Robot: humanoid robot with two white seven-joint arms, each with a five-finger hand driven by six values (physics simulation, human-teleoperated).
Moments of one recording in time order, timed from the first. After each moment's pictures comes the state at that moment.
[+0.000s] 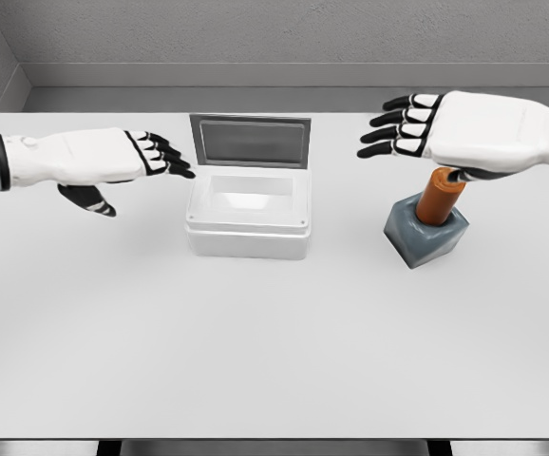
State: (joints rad) left arm -0.77 0.89 -0.69 -1.56 -0.27 -0.59 -0.61; right arm -1.06 -1.14 1.02 -1.76 0.25 -0.61 0.26
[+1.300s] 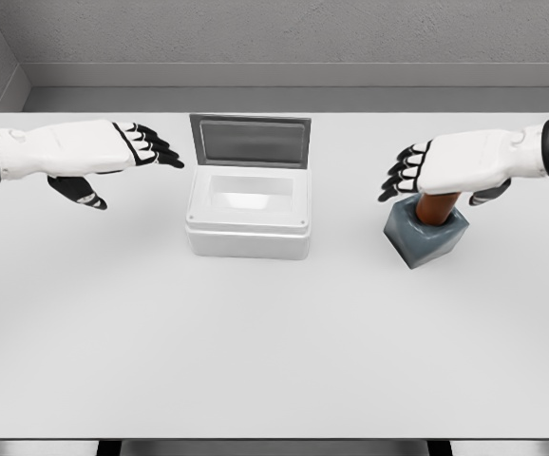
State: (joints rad) left arm -0.77 0.89 -0.67 -1.53 -0.27 -0.59 -0.61; right arm -1.19 -1.00 1.20 -1.58 0.32 -0.61 0.61
